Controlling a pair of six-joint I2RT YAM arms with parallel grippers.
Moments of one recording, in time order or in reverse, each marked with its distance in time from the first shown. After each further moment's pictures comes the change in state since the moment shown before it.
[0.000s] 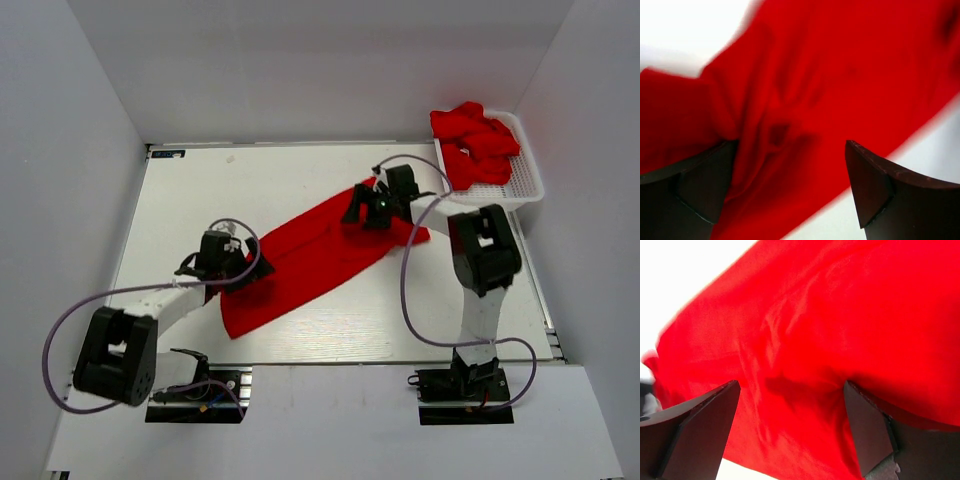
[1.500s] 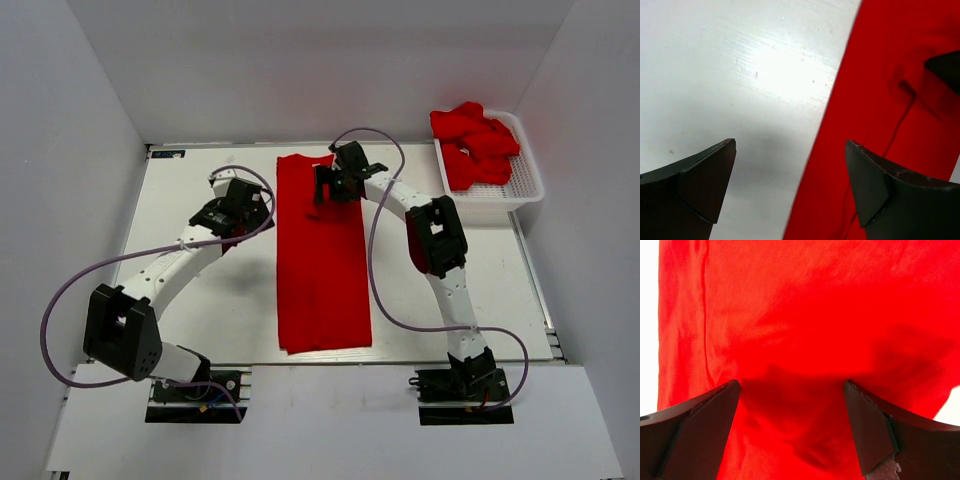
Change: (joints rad) left arm -0.232 0.085 0.552 -0.496 -0.614 -0.096; right arm 0.159 0.451 0.775 -0.319 0.277 -0.133
